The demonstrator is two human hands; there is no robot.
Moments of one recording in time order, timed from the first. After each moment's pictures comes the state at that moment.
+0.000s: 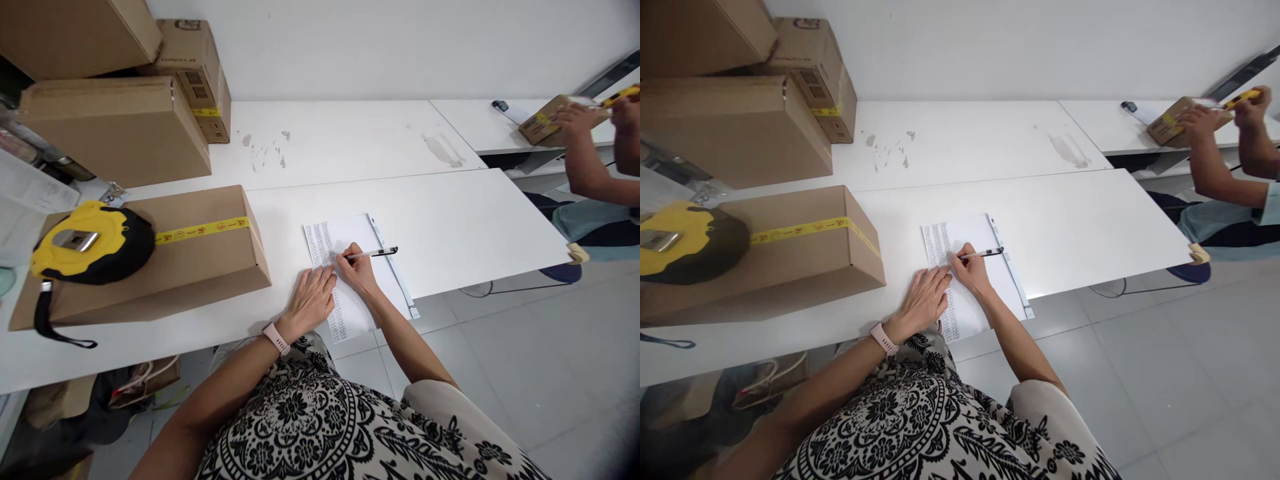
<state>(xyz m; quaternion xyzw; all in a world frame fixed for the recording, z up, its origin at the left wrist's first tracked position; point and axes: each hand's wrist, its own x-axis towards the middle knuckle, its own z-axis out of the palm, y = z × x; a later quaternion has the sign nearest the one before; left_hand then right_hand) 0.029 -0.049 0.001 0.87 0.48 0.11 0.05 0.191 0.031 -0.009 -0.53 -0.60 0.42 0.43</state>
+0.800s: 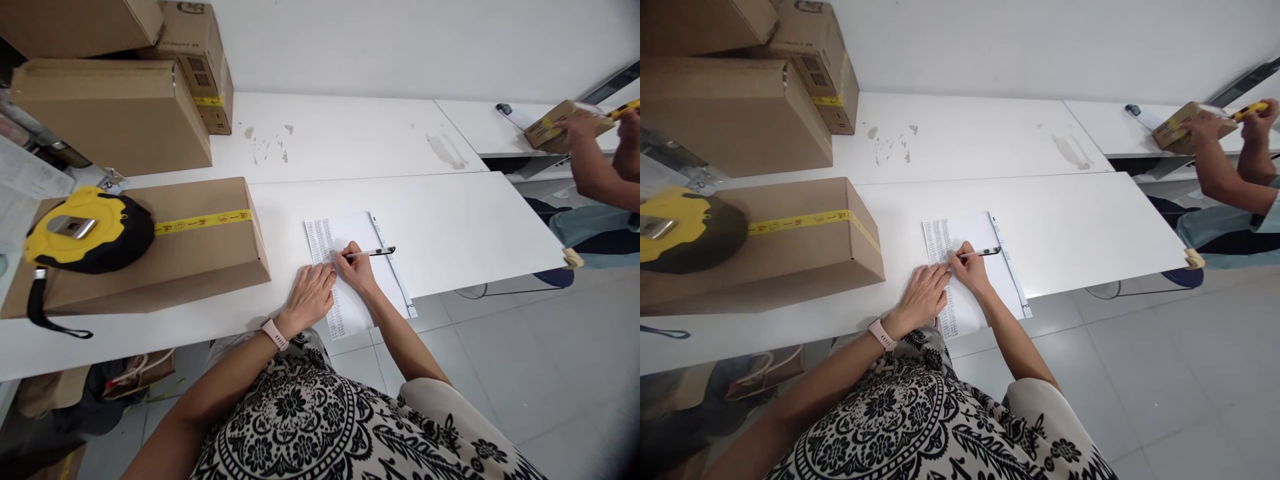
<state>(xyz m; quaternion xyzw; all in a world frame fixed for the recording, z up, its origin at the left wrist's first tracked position) 0.028 -0.049 -0.001 0.87 0.48 0.12 0.05 0.190 0.029 -0.009 -0.53 -0.62 0.40 0.41</state>
